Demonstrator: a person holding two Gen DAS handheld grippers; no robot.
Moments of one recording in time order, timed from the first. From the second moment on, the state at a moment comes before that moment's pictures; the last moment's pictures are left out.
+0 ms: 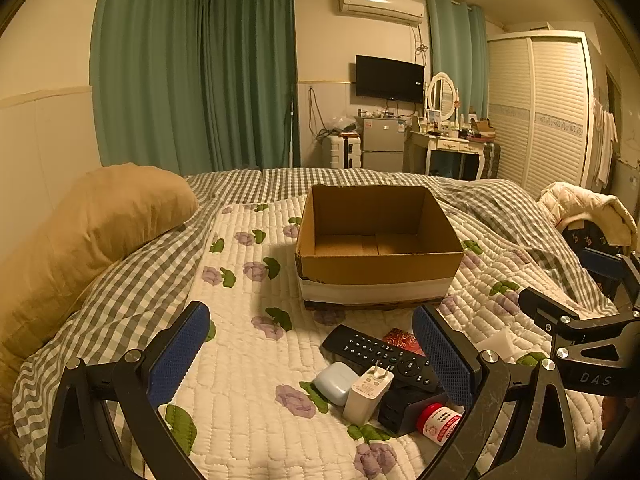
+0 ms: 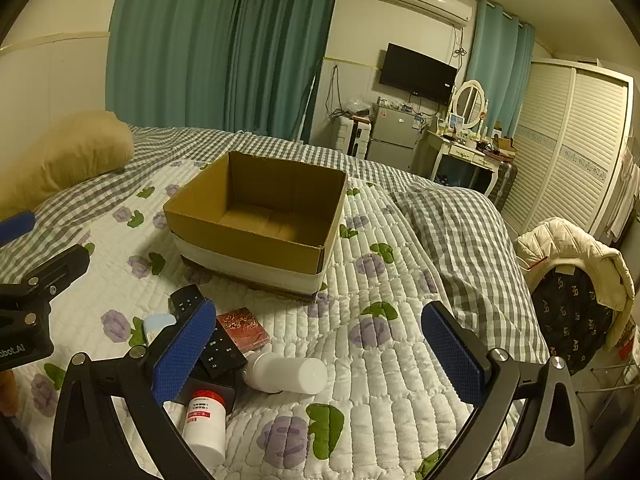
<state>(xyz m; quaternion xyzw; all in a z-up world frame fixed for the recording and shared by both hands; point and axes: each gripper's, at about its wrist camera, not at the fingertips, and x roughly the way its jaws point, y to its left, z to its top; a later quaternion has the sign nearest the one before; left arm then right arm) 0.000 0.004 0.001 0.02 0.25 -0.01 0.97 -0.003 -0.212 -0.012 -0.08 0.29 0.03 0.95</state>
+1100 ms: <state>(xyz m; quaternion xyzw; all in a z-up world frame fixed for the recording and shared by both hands) 0.001 0.005 -0.001 0.02 0.26 0.00 0.97 -0.003 -0.212 -0.013 -0.08 0.29 0.03 0.95</state>
